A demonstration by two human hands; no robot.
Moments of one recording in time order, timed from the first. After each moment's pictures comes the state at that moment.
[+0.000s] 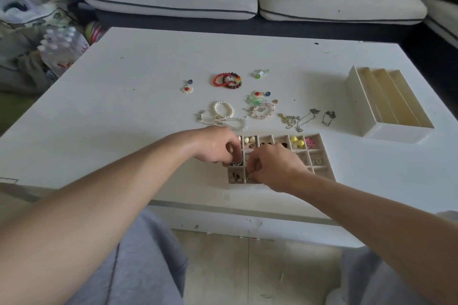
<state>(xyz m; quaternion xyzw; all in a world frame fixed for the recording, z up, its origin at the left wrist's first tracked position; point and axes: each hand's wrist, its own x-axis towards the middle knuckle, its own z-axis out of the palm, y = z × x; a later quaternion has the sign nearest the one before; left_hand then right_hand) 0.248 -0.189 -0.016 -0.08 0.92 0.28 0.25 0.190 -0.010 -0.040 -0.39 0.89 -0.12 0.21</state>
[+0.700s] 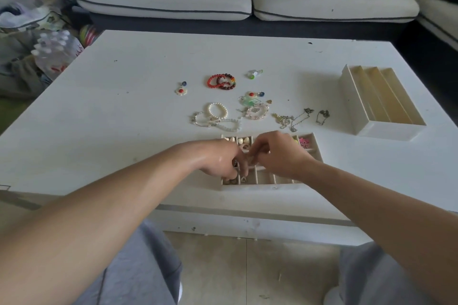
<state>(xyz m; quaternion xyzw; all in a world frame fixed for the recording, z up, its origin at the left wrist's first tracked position) 0.245 -0.158 -0.016 -0.04 0.93 0.21 0.31 0.162 0.000 -0.037 -0.33 0.87 -0.28 0.24</state>
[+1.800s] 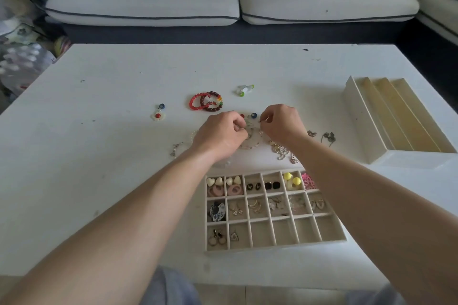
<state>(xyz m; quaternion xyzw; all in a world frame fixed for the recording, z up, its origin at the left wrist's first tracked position) 0.123 -0.190 -0.047 -0.22 0.91 0.35 -0.02 -0.010 -0.068 -0.090 -0.22 0.93 -0.29 0.09</state>
